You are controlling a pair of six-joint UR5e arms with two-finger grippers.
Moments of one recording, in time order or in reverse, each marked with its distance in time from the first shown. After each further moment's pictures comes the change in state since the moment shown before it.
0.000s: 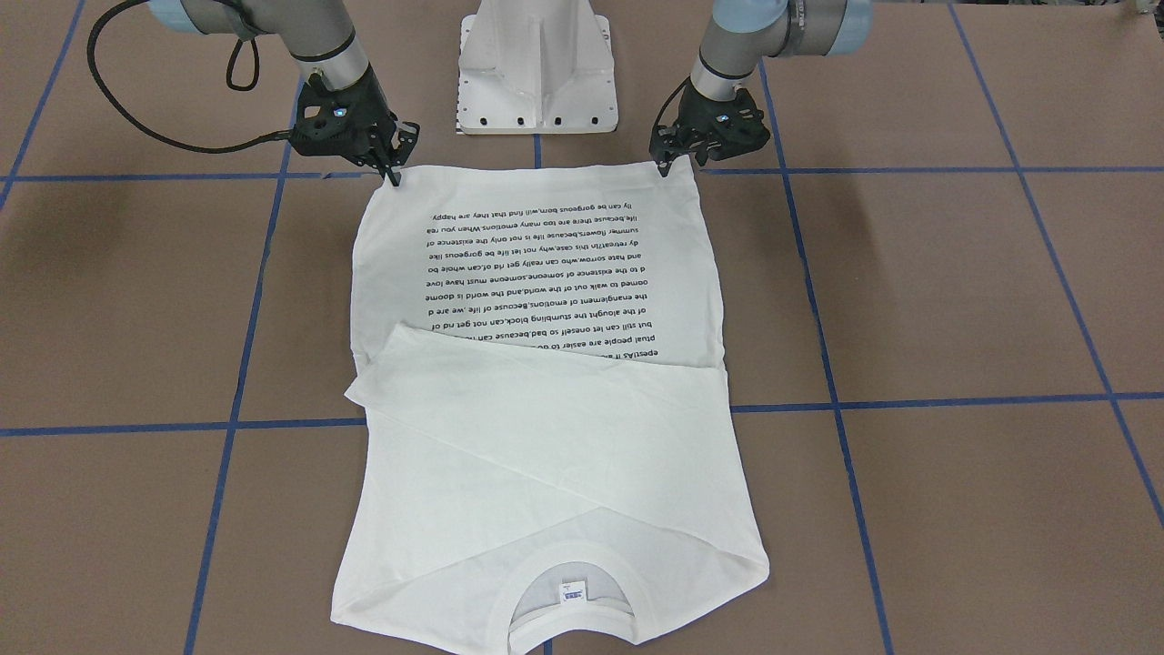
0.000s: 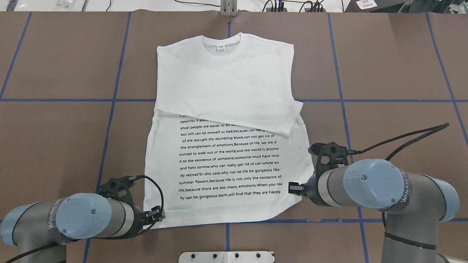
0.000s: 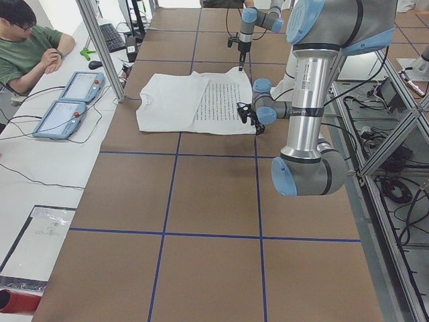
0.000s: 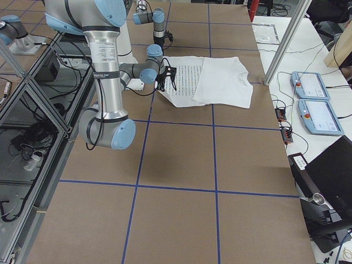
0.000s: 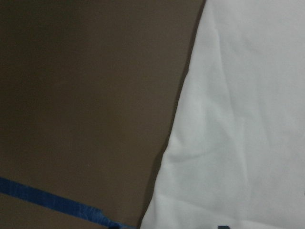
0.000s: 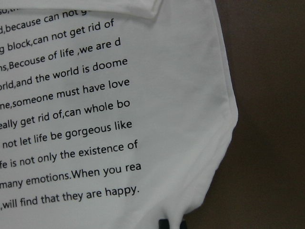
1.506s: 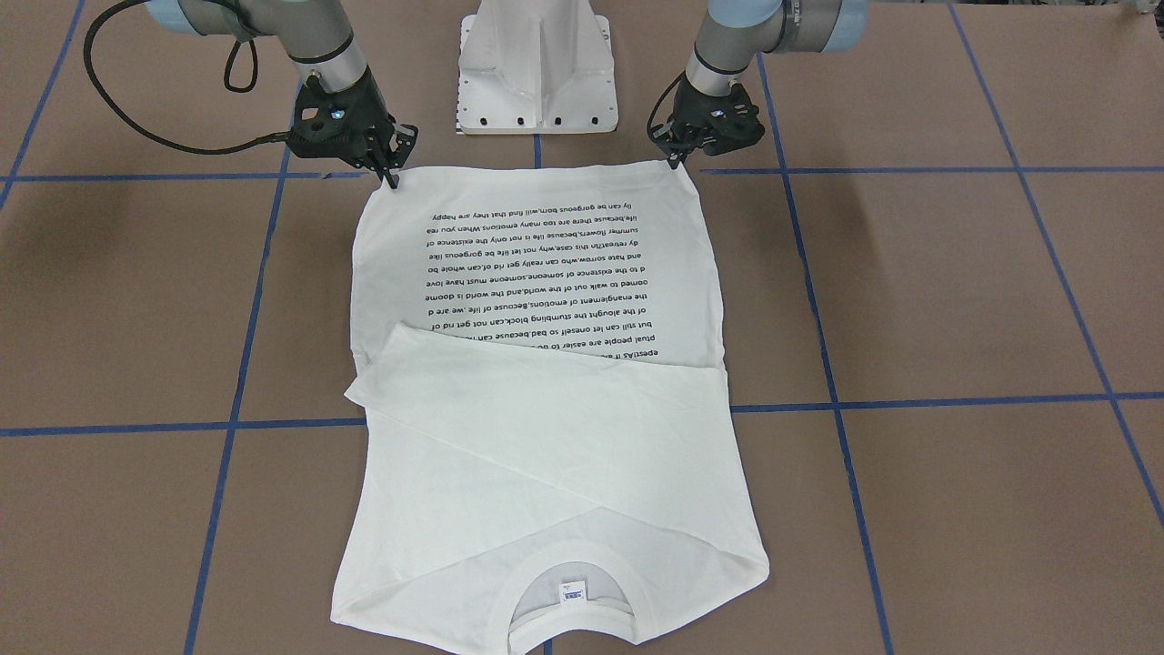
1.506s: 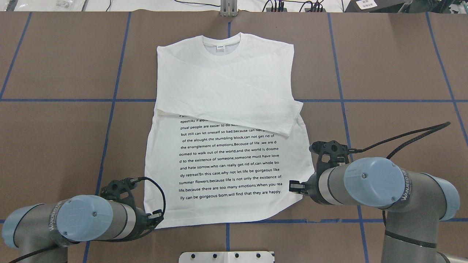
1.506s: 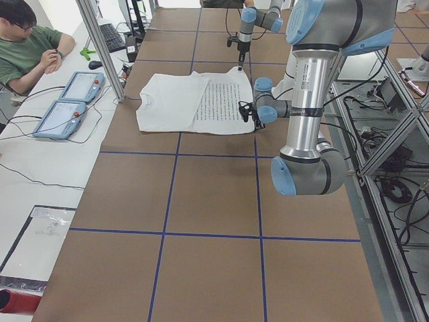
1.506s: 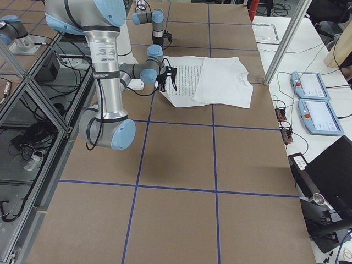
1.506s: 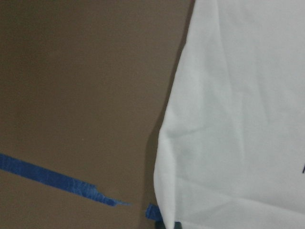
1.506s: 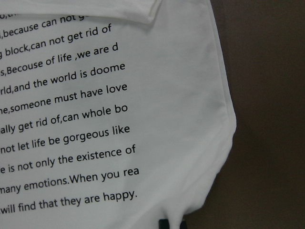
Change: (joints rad) left arm 0.006 -0.008 -0.012 0.001 -0.002 -0.012; right arm 0.008 0.000 -0.002 -0.001 0.002 0.000
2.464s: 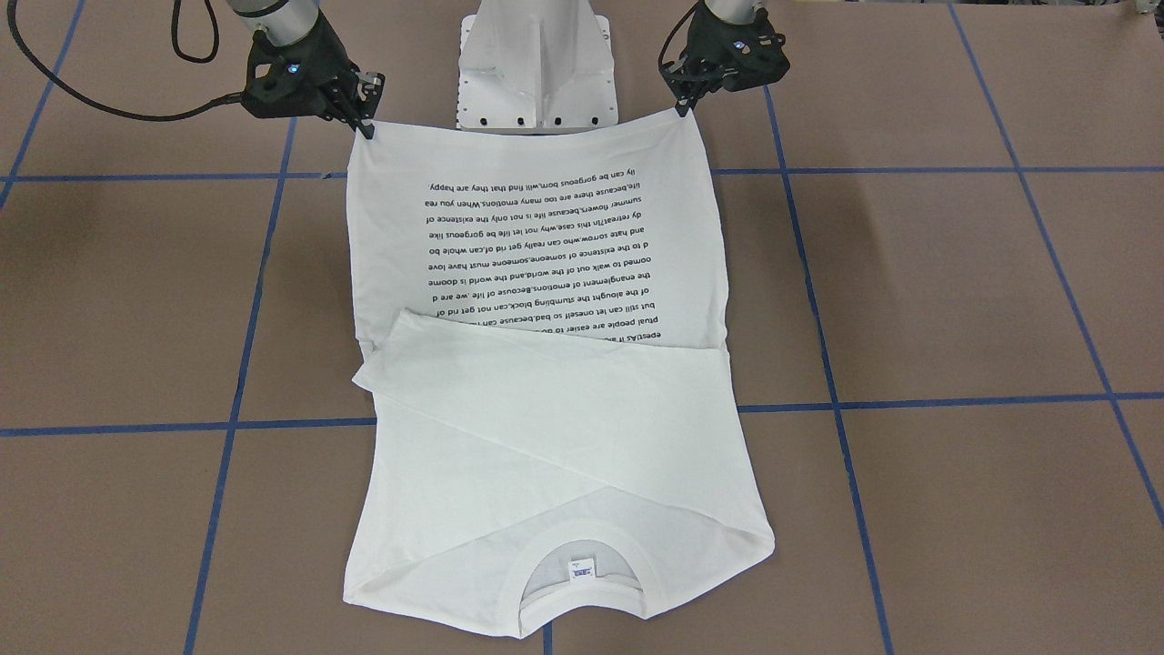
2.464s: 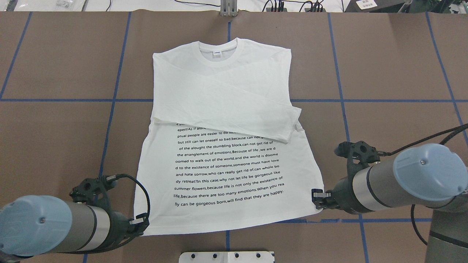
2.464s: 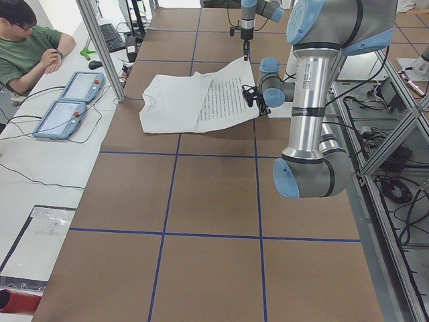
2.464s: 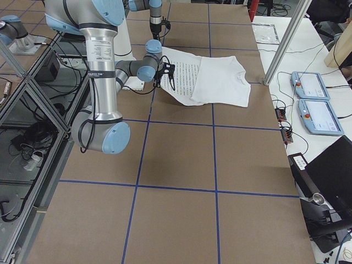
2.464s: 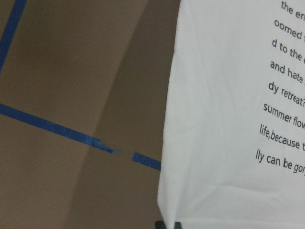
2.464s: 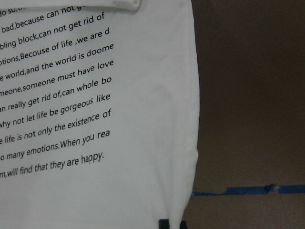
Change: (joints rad) left arm 0.002 0.070 -0.289 0.179 -0.020 -0.018; right arm 0.058 -0.129 0.175 -0.003 0.228 -0.006
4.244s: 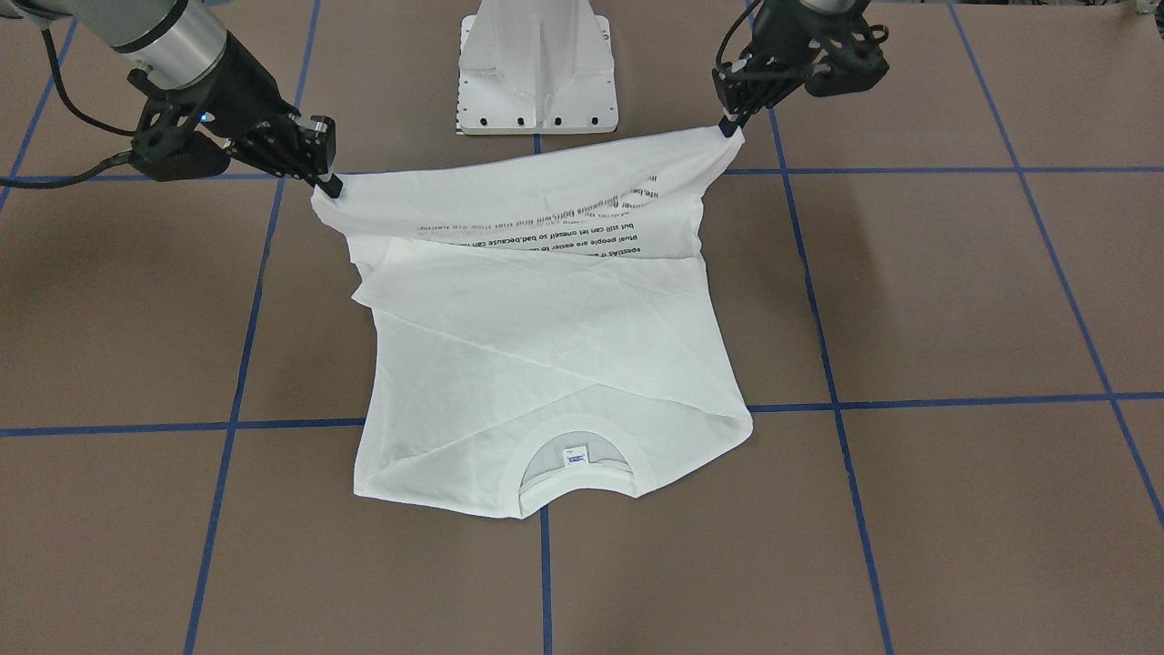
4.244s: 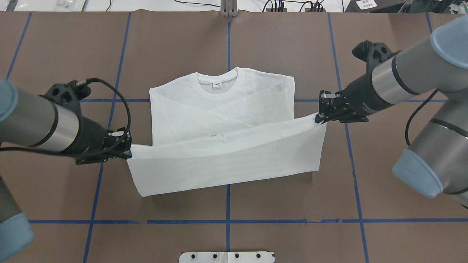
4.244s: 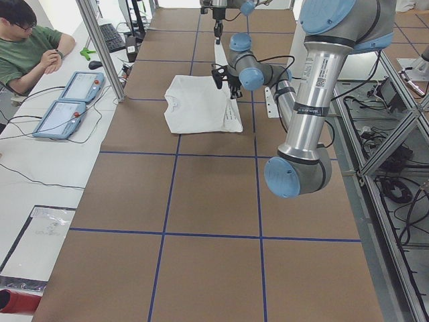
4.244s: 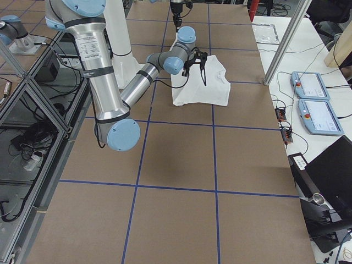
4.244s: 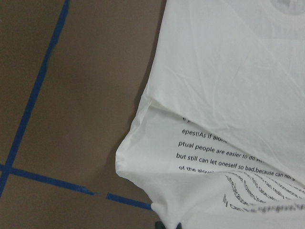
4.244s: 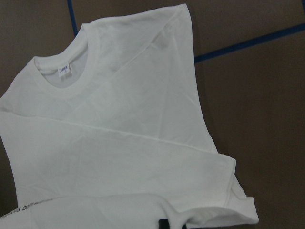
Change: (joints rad) left arm -0.470 -0.231 0.094 0.152 -0.281 0.251; right arm 0.464 0.298 -0.244 -0.007 0.276 -0.113
